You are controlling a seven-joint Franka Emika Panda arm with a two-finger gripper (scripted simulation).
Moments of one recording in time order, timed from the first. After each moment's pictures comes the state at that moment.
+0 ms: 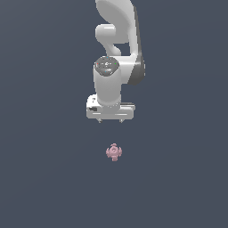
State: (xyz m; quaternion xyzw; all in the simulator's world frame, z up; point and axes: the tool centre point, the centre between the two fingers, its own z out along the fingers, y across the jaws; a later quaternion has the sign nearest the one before) arm -0.015 -0.016 0.154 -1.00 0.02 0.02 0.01
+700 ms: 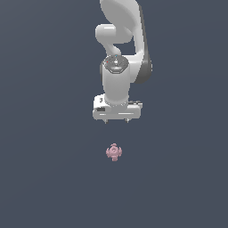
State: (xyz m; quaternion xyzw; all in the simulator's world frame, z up) arm -0.010 0.013 0.159 -1.00 -0.01 0.01 0.01
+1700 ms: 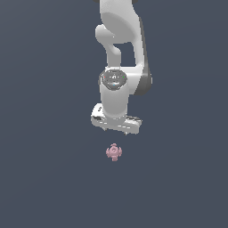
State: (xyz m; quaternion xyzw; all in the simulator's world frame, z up) arm 0.031 0.007 0.138 -0.99 0.12 0.01 0.01
